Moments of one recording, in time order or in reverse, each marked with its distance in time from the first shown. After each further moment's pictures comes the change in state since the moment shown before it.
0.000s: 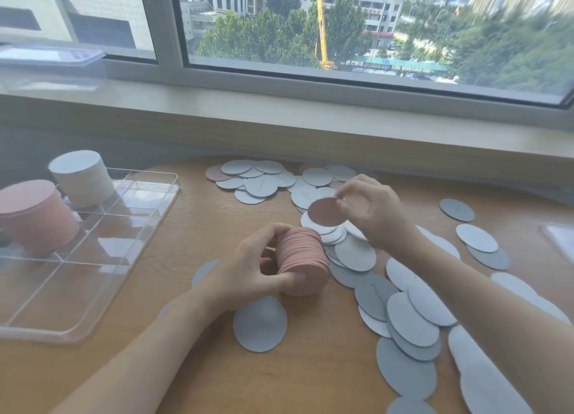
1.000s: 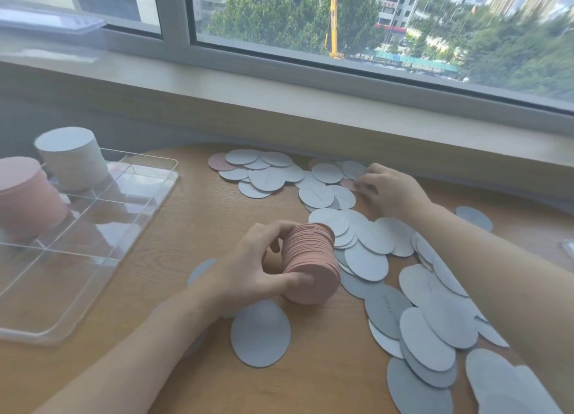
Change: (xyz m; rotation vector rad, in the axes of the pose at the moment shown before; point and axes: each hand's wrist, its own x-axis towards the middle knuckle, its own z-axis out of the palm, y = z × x) left_hand 0.005 -0.011 -0.004 0.134 0.054 -0.032; right_hand 0.072 0.112 0.012 -0.580 -0.248 -0.043
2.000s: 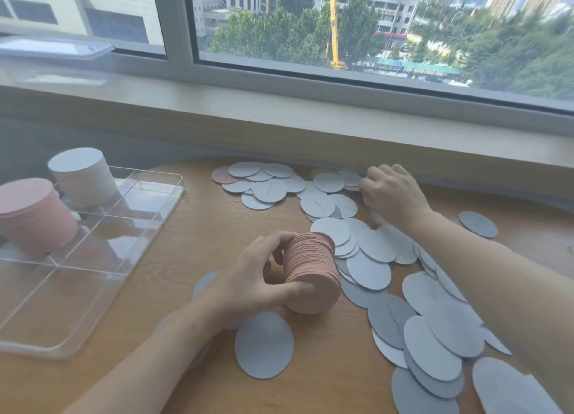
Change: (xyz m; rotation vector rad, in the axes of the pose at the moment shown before) left_hand 0.001 -0.001 -0.001 -0.021 -0.005 -0.003; right_hand 0.003 -0.006 -0.002 -0.370 0.290 -0.239
